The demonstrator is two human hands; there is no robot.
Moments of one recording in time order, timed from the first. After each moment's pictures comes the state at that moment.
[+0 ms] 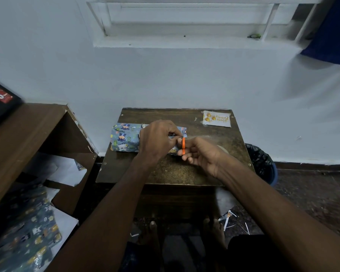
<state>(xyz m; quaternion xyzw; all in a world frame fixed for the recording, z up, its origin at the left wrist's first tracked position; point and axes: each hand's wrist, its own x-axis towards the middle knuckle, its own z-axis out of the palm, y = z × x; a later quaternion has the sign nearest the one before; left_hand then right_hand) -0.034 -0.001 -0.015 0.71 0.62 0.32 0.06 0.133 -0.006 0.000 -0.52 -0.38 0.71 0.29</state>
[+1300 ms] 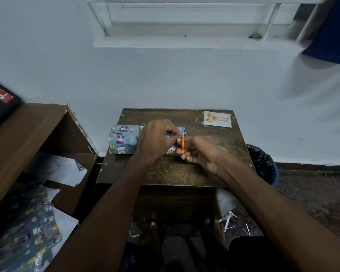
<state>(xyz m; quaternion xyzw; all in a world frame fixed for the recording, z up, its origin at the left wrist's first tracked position) -0.045 0.006 -0.021 0.72 0.59 0.36 0.08 0.131 0.004 -0.005 -0.51 -0.40 0.70 0.29</state>
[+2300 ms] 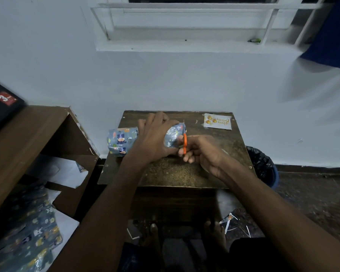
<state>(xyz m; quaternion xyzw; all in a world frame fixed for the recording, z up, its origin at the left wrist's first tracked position) -0.061 0.004 -0.016 0.77 0.59 0.21 -0.03 0.136 -0.002 0.000 -0.47 -0.47 0.67 0.33</state>
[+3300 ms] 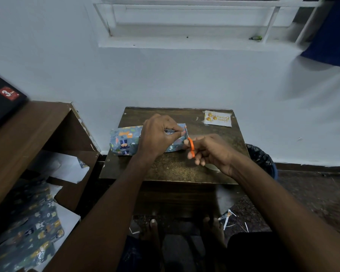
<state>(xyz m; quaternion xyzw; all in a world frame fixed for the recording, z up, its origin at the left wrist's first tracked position) -0.045 -0.001 -0.018 0.71 0.55 0.43 0.09 0.161 -0.018 0.017 -0.49 -0.53 0.65 0.25</state>
